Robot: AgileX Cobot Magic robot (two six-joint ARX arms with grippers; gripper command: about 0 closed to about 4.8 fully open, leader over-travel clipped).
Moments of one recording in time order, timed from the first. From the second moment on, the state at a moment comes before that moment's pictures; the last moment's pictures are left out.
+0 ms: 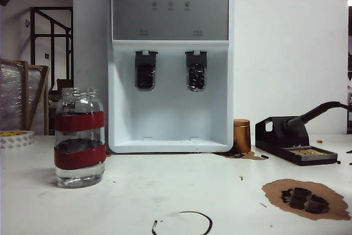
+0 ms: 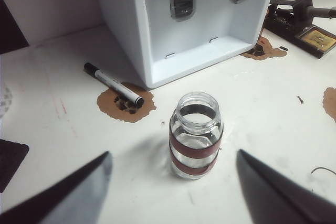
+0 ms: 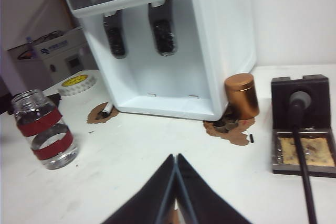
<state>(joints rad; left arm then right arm) -0.38 0.53 0.65 -0.60 0.07 0.04 0.05 0.00 0.00 -0.09 -0.49 0.16</state>
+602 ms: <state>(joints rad) -0.38 0.53 0.65 -0.66 0.05 0.08 0.16 0.00 0.00 0.21 -0.42 0.37</state>
